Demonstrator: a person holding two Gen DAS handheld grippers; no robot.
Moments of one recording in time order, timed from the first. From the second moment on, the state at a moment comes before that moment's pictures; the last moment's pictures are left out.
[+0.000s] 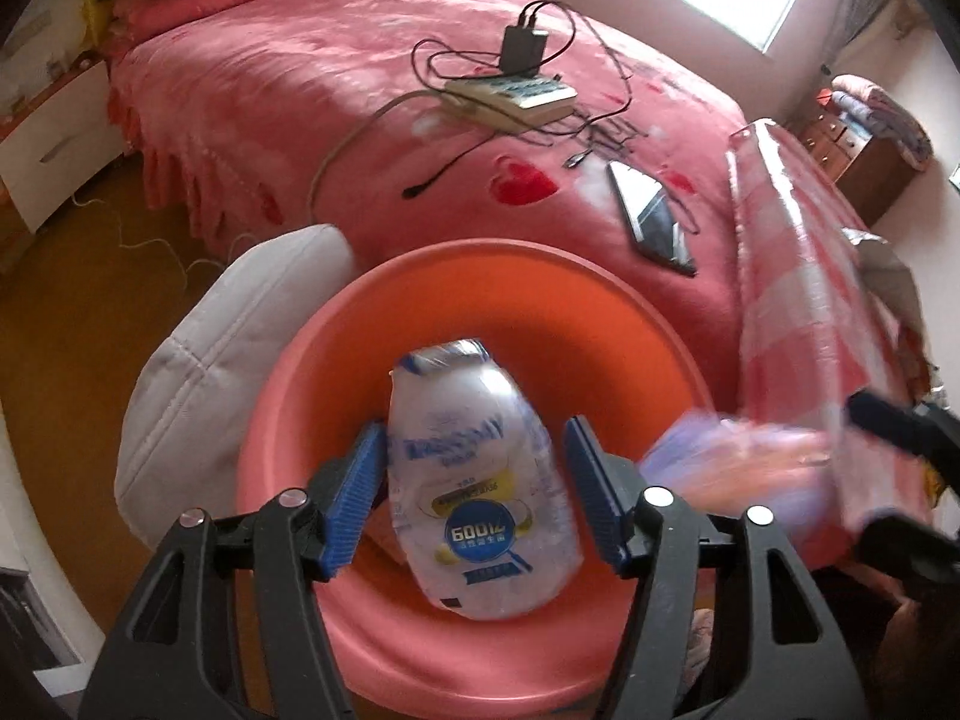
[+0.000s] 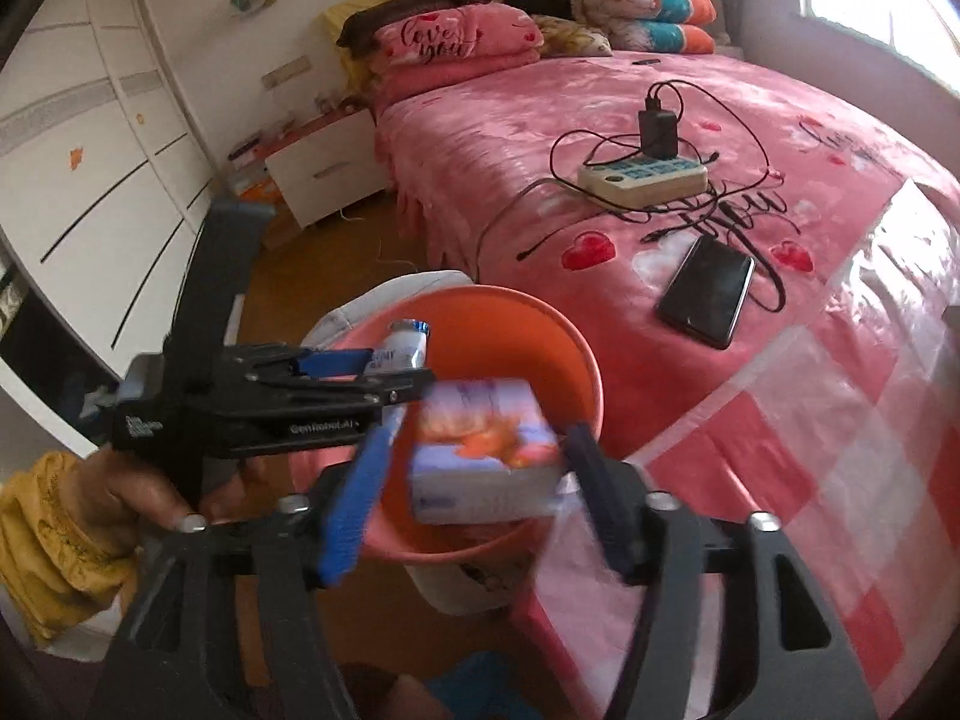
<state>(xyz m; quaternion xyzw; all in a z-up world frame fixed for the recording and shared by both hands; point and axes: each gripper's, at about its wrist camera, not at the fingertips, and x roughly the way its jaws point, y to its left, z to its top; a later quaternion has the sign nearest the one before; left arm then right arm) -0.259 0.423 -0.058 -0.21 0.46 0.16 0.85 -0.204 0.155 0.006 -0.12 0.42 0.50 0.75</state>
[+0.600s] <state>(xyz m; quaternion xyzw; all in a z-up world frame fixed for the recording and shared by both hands) -0.255 0.401 -0.035 -0.13 0.43 0.18 0.87 -0.187 0.060 0.024 -0.03 0.38 0.42 0.82</state>
